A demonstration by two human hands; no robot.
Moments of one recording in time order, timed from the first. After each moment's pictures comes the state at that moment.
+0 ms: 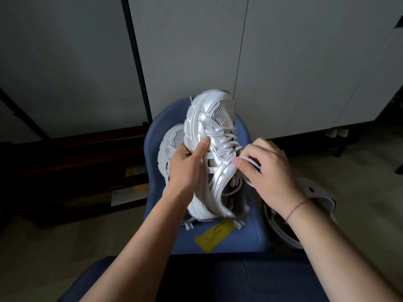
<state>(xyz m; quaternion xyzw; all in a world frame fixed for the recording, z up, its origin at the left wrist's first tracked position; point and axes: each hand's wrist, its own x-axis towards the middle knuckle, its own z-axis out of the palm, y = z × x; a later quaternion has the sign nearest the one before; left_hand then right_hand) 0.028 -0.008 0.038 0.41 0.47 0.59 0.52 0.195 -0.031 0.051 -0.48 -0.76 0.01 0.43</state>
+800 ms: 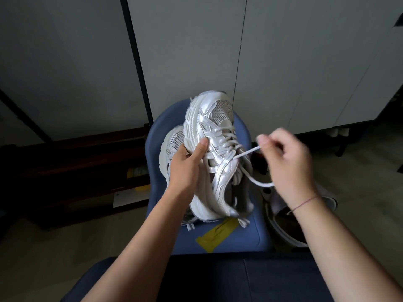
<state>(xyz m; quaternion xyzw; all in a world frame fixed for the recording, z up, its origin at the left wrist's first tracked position) 0.026 -0.009 0.038 0.42 0.46 0.58 0.52 0.205 -0.029 0.058 -0.51 -0.64 0.09 0.57</state>
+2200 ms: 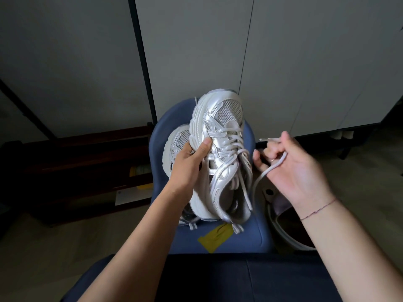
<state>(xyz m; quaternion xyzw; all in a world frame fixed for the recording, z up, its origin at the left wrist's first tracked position) 0.016 -0.005 0.037 0.42 0.42 0.55 0.58 0.204 -0.028 0.067 -0.27 -0.29 0.63 0.66</state>
